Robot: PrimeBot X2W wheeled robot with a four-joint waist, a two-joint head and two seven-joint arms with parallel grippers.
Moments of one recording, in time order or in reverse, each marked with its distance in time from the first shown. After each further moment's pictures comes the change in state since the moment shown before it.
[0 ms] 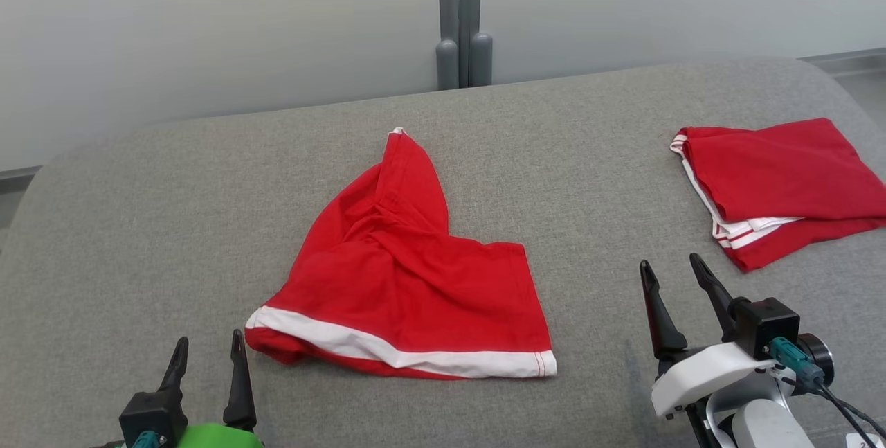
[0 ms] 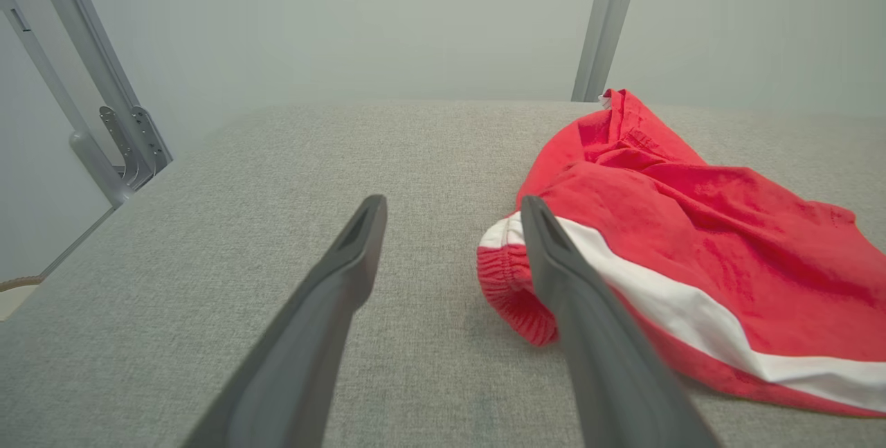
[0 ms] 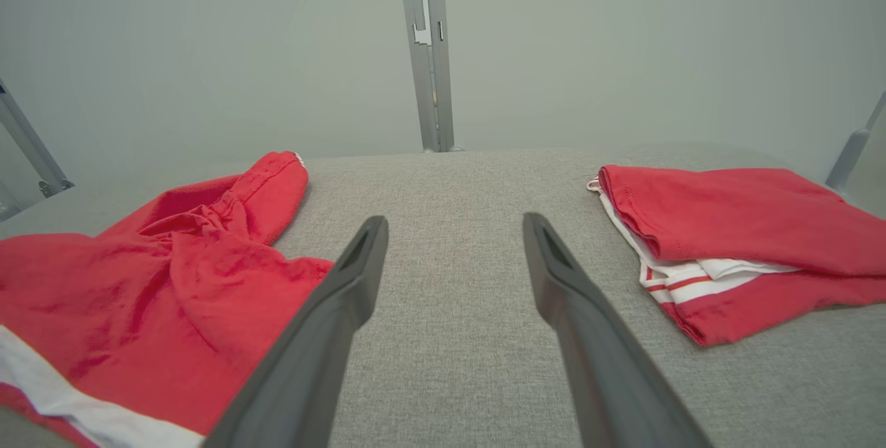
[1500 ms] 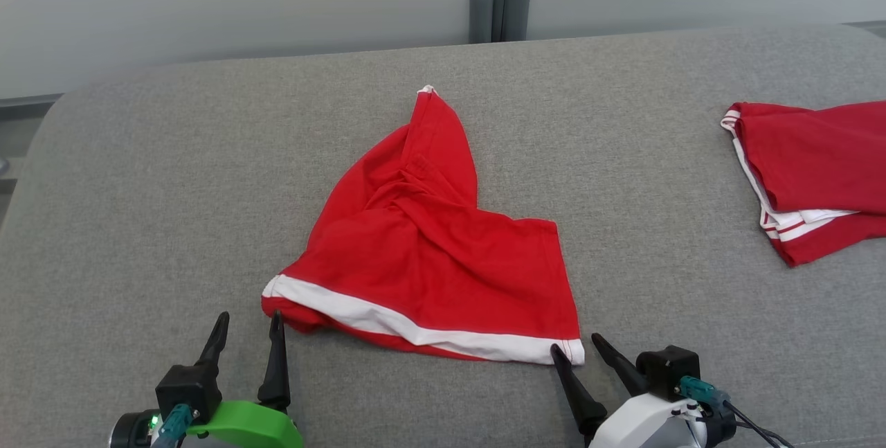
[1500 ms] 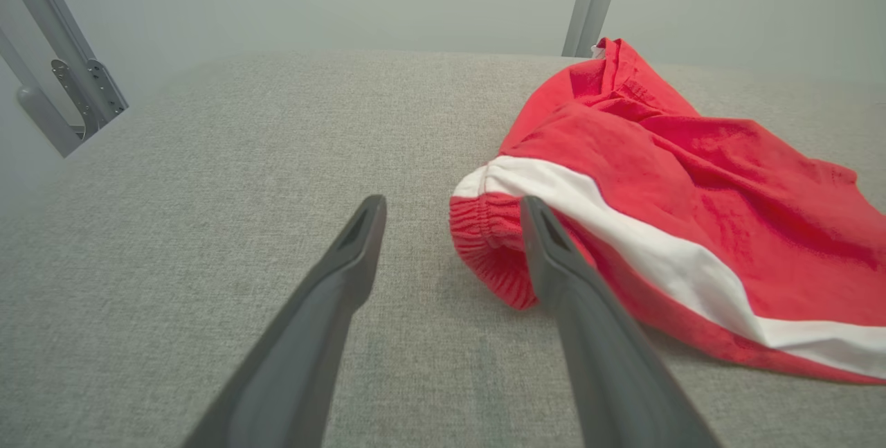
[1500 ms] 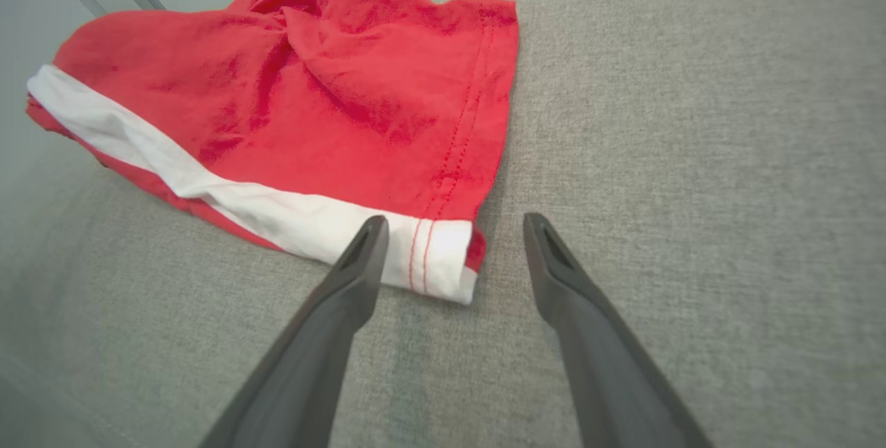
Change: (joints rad) left arm -0.055 -0.002 -0.088 0.036 -0.023 -0.013 0.000; right arm -0.023 -0.016 0.333 0.233 0.253 0.000 0.000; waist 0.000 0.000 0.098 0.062
